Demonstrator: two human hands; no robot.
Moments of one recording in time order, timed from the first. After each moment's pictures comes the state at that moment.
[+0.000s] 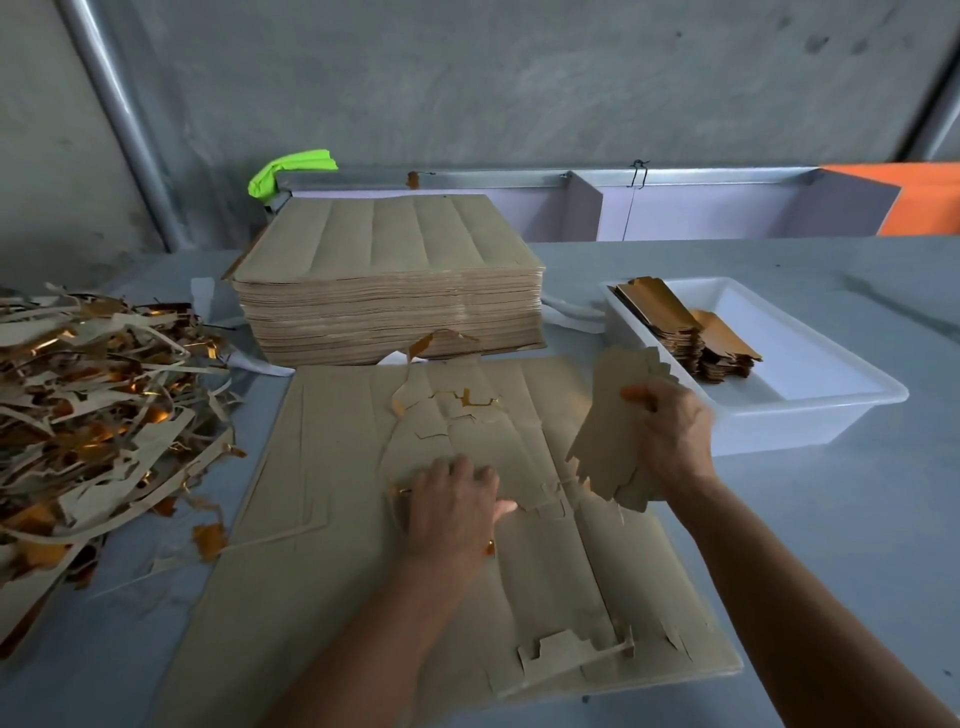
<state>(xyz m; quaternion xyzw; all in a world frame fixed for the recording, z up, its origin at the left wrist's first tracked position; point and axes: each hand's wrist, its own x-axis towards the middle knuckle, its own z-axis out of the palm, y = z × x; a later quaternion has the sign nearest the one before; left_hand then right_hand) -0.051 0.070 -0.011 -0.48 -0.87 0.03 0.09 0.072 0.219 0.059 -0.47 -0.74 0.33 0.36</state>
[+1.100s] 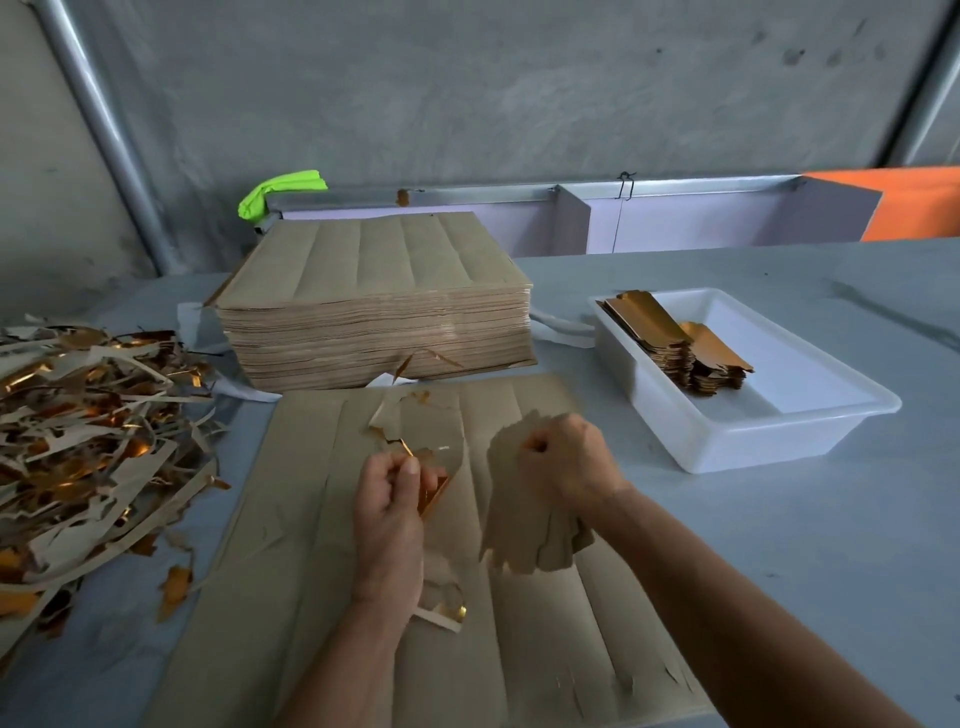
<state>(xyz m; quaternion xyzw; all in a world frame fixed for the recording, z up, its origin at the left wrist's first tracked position) -0.057 0.054 0.012 -0.21 -0.58 -0.78 -0.11 0.034 0.179 0.070 -0.40 -0.84 0.33 0.15</state>
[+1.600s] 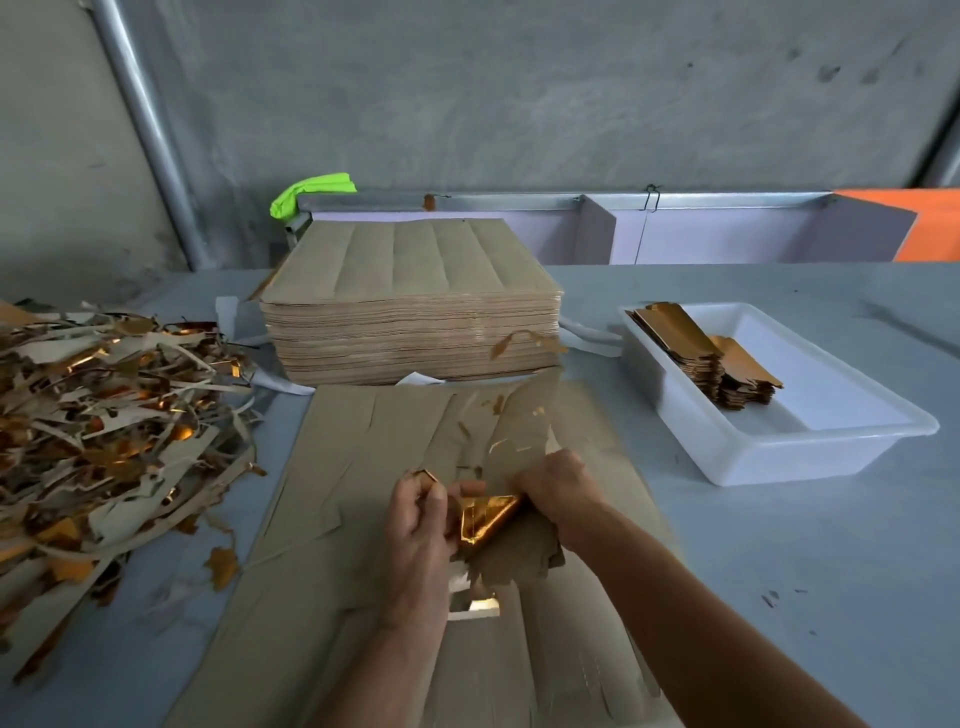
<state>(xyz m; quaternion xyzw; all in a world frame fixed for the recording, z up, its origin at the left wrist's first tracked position) -0.049 0.033 -0.004 -0.18 -0.59 -0.77 -0.19 0.001 0.160 0.037 -0.49 -0.70 0.51 0.10</state>
